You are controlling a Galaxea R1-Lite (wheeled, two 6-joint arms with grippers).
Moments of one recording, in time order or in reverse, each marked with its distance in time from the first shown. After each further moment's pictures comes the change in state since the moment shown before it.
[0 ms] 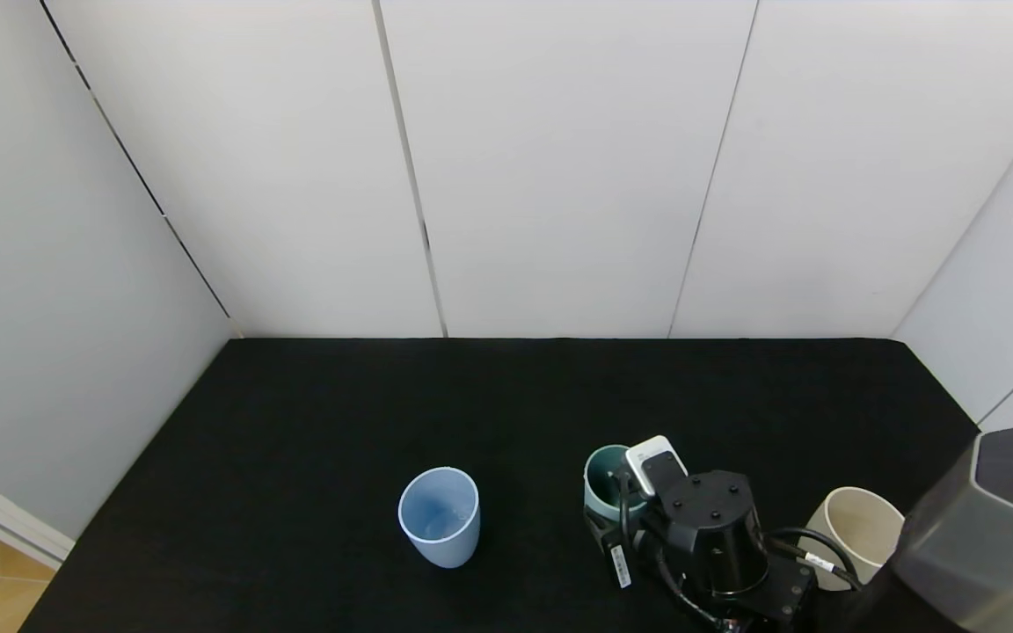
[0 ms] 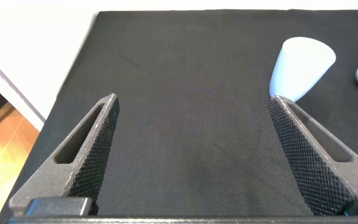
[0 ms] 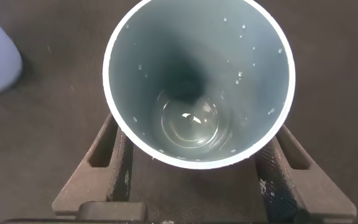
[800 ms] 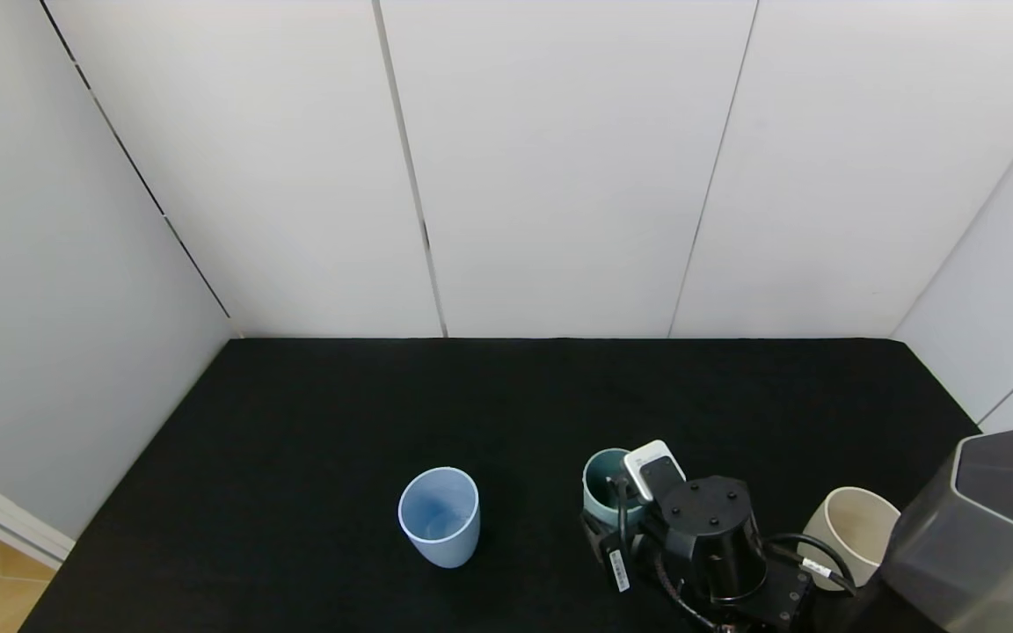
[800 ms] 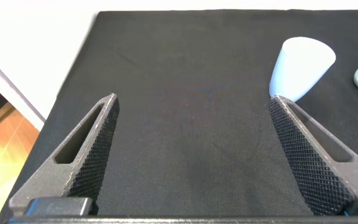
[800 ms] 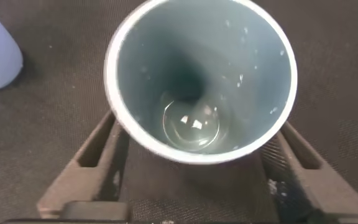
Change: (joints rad) left arm 0.000 0.000 0.000 0.001 0.000 0.000; right arm 0.003 0.005 0.011 -0.033 0.000 -0.006
